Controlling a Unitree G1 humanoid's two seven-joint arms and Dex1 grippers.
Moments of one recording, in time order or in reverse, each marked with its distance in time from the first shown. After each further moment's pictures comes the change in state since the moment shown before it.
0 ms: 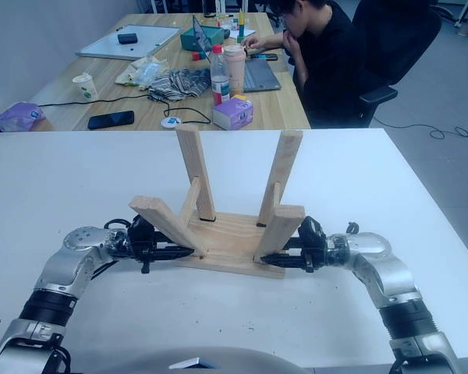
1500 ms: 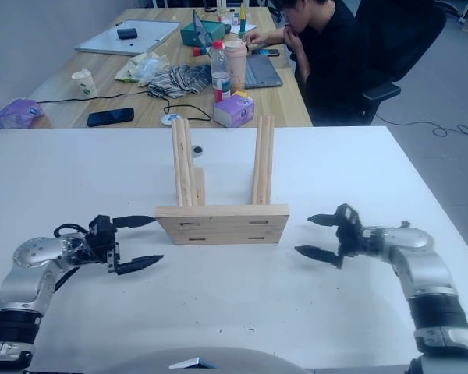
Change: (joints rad) left arm 0.127 0.070 0.148 0.055 0.092 -0.375 0.043; right arm -0.033 -0.040 -0.100 0.203 -0.204 -0.184 -0.067
